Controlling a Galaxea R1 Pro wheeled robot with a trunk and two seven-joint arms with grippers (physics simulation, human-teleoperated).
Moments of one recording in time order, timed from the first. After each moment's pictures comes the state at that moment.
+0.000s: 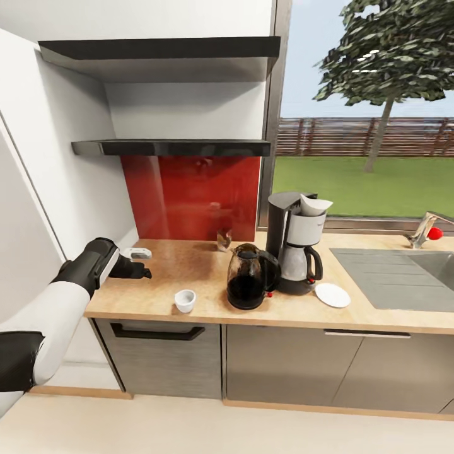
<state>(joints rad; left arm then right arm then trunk) -1.19 0.19 -0.08 -0.54 -0.11 0.98 -0.30 -0.30 0.01 0.38 -0.03 -0.44 0.03 0.00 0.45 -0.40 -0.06</state>
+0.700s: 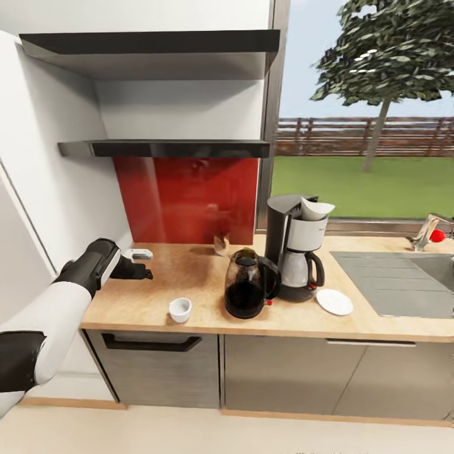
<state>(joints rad) -1.19 0.18 -0.08 -0.52 -0.10 0.98 -0.30 -0.30 0.00 0.38 -0.03 -0.44 0.03 0.00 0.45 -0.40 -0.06</state>
